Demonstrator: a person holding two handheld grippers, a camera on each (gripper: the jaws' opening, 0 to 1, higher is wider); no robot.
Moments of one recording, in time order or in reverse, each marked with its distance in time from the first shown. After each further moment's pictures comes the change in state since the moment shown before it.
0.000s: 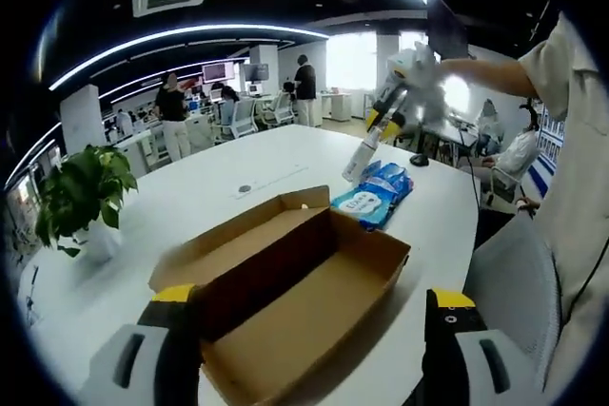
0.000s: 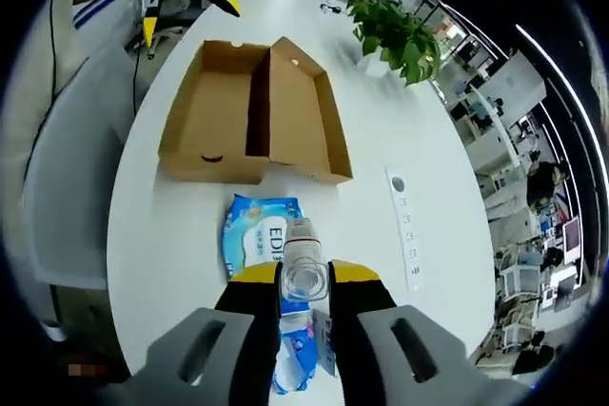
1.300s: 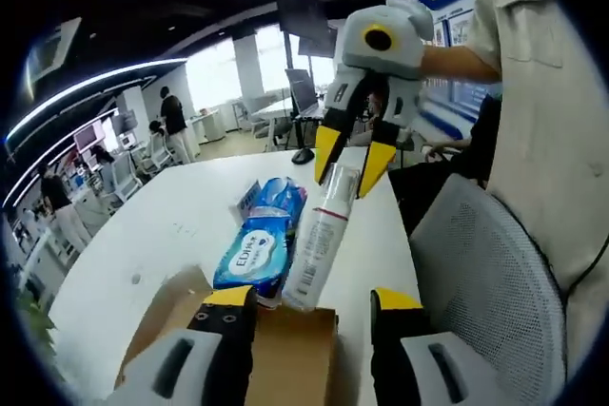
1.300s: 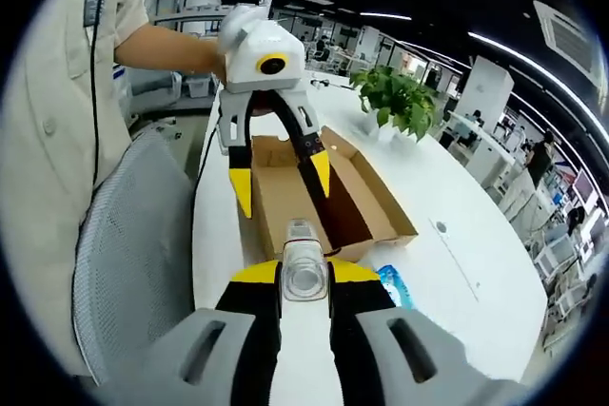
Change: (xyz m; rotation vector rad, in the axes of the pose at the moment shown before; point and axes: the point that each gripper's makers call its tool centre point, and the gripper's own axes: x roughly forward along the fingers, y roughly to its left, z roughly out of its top) left arm 0.087 -0.115 0.052 0.381 -0.023 -0.457; right arm -0.046 0.147 0.083 0.220 -0.391 -0.046
